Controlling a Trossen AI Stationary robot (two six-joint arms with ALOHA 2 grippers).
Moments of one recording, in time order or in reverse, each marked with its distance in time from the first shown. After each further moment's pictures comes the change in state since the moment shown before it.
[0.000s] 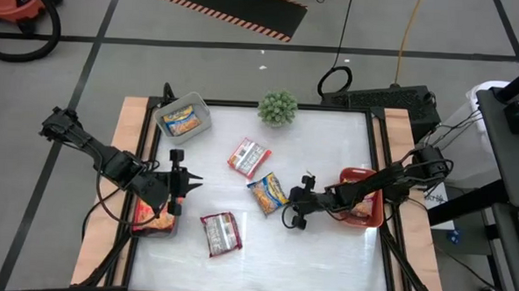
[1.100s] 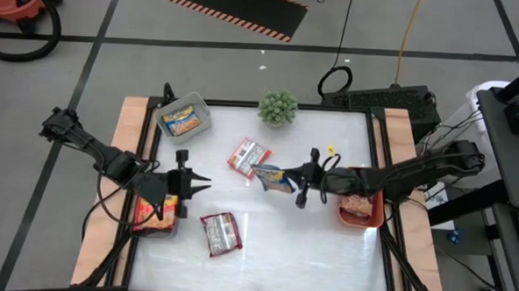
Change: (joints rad) left arm 0.015 0.013 -0.001 0.230 0.002 0.058; right arm -0.081 -0.404 0.002 0.204 0.176 -0.302
